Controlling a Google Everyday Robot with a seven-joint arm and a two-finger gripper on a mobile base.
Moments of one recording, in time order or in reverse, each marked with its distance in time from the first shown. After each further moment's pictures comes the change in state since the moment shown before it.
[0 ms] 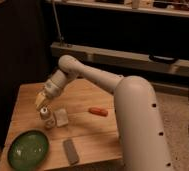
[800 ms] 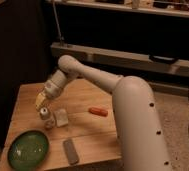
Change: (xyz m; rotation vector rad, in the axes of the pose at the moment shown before) arm 0.001 -0.001 0.001 -0.009 0.023 0.006
